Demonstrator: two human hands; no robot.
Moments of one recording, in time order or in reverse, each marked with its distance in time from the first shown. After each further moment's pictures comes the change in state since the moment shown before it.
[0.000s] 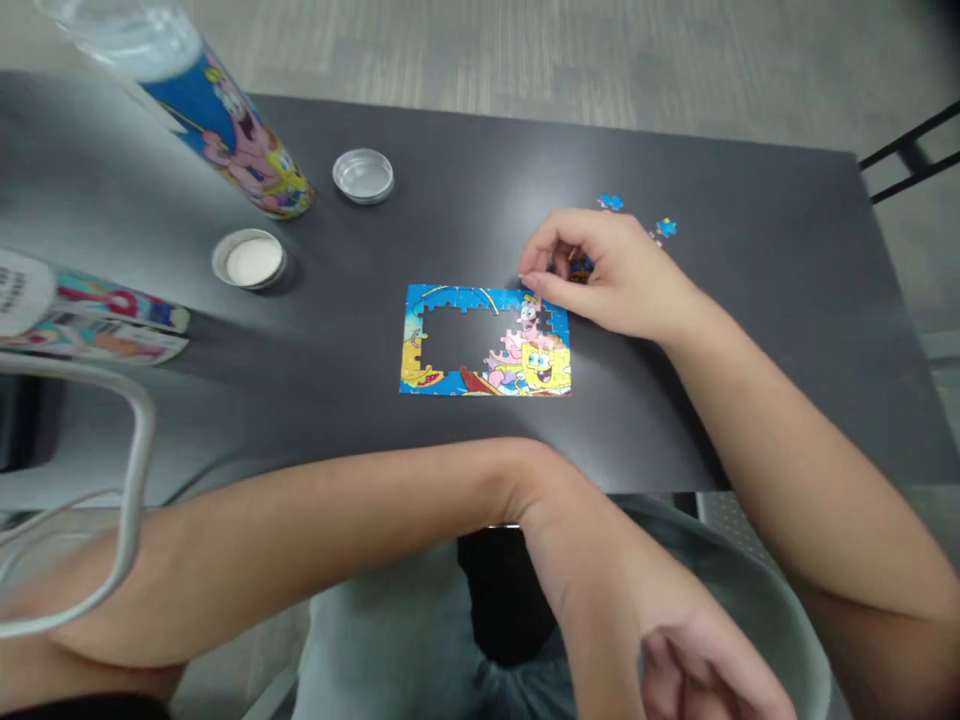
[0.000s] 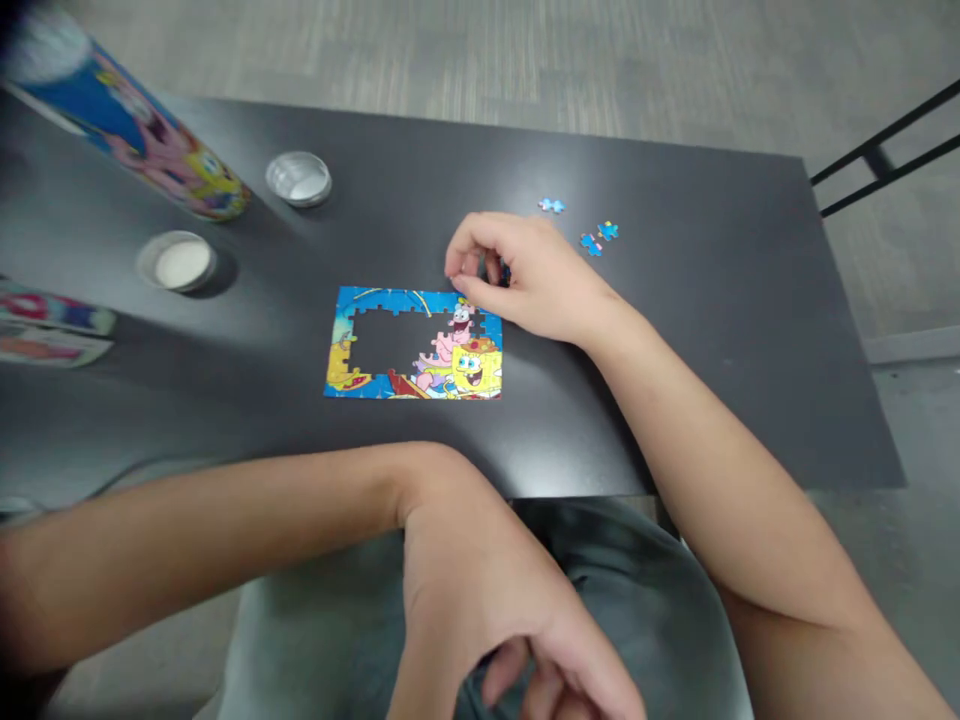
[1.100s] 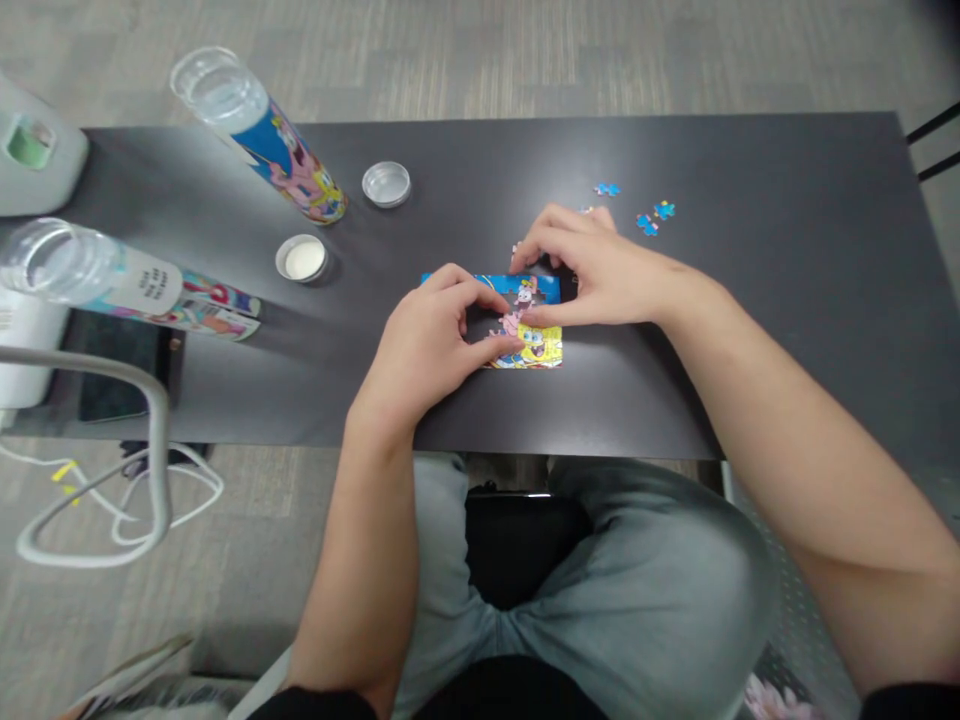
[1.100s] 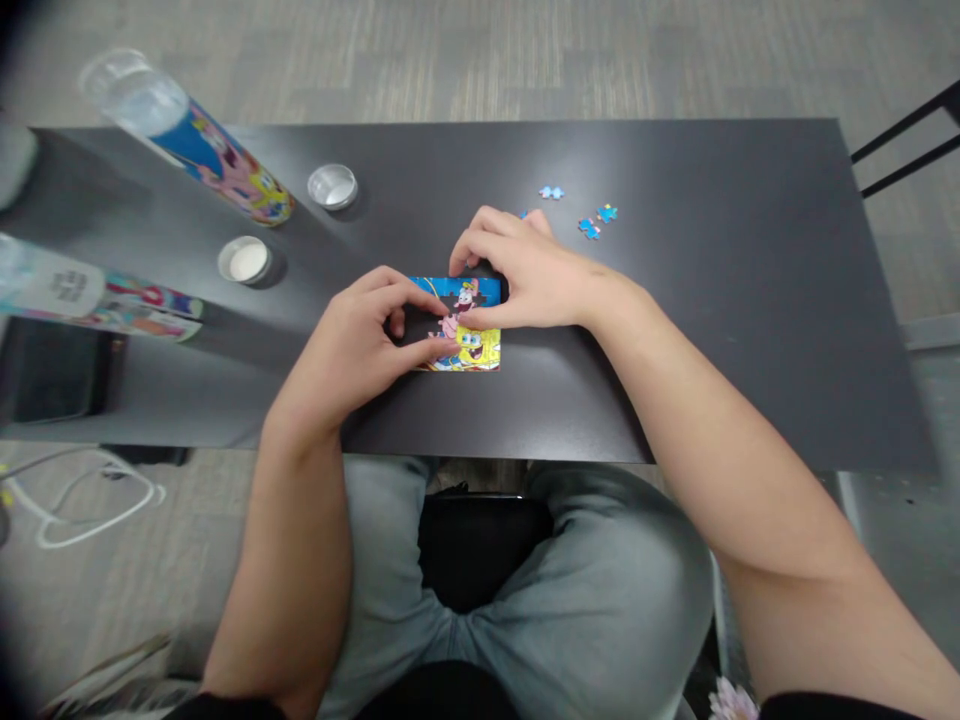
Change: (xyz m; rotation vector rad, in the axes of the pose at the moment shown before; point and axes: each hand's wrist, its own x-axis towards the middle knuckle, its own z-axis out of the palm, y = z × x) left_hand -0.123 0.006 0.008 1.142 1.778 -0.125; right_hand -0.006 0.002 -0.002 -0.092 -0.136 -0.029
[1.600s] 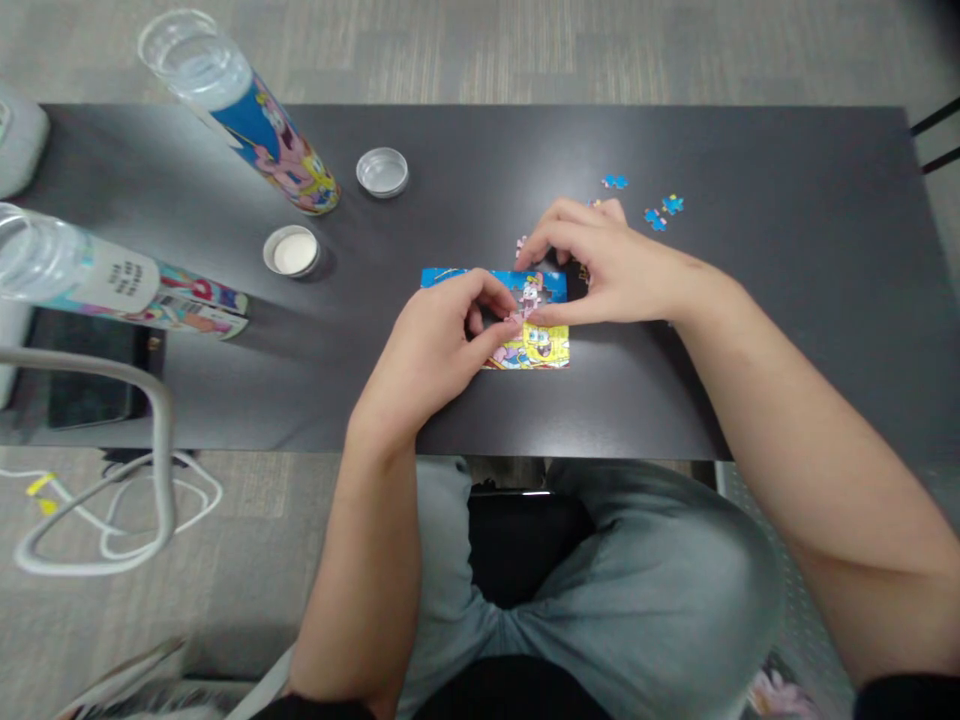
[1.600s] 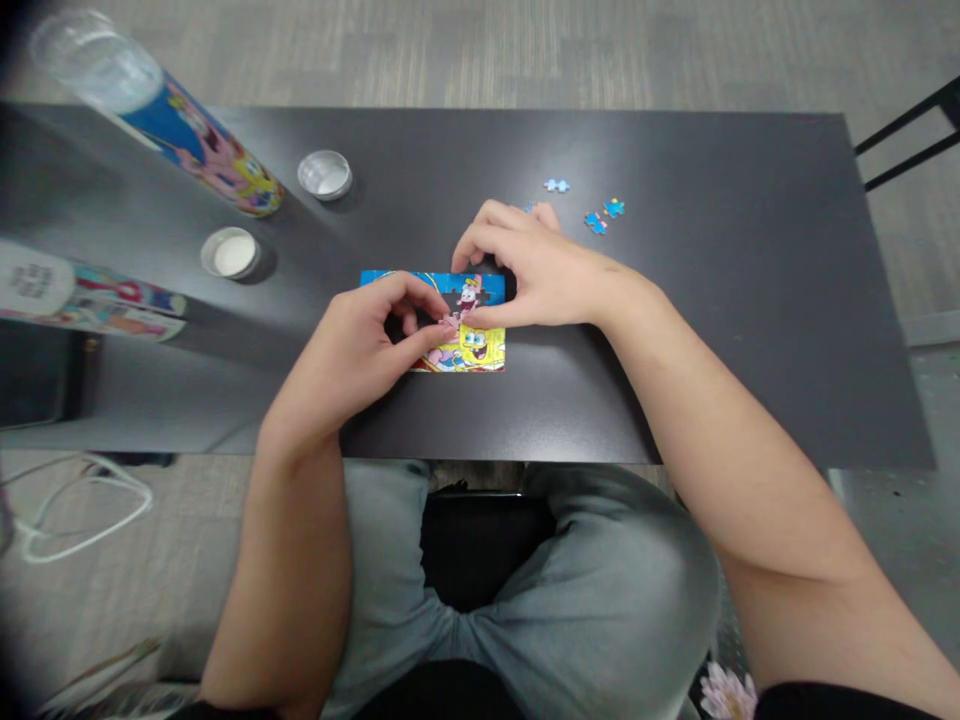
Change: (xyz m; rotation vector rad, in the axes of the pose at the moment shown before) left_hand -0.003 0.006 0.002 -0.184 -0.042 -0.022; right_hand -0.002 0.000 -0.005 0.007 -0.034 0.000
